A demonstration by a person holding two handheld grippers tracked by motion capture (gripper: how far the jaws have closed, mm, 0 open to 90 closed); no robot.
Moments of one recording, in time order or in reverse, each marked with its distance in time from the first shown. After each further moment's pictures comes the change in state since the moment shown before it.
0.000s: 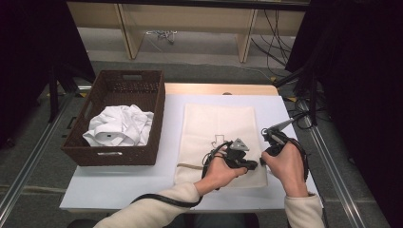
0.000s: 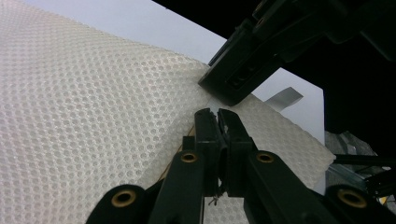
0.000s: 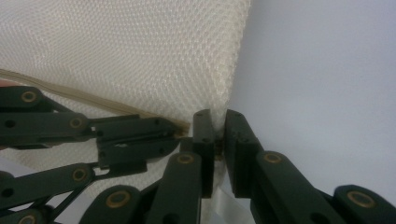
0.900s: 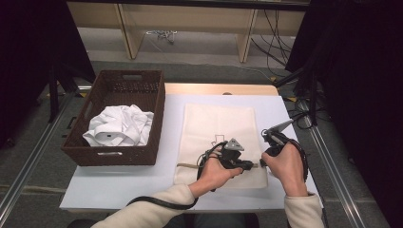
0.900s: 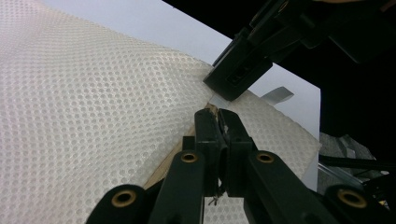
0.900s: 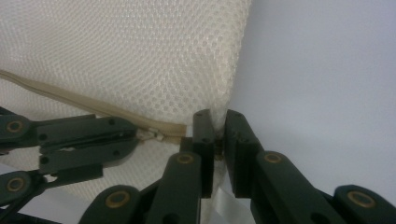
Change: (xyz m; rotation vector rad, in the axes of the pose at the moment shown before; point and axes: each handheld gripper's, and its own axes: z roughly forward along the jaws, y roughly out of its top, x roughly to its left) left arm 0.000 -0.004 -0.016 -0.002 -0.004 -0.036; right arm -0.003 0.001 0.006 0.026 0.001 0.011
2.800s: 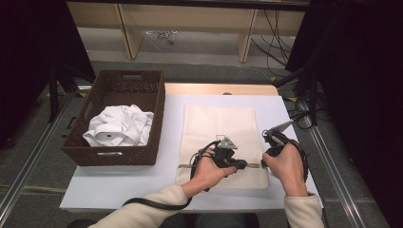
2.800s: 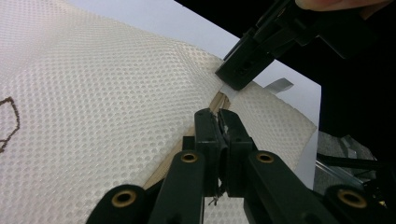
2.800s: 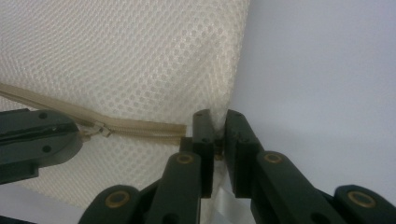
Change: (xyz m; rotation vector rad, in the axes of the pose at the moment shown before) left arm 0.005 -0.002 -0.019 0.005 0.039 -0.011; right arm -0.002 -0.001 0.002 0.007 -0.012 0.015
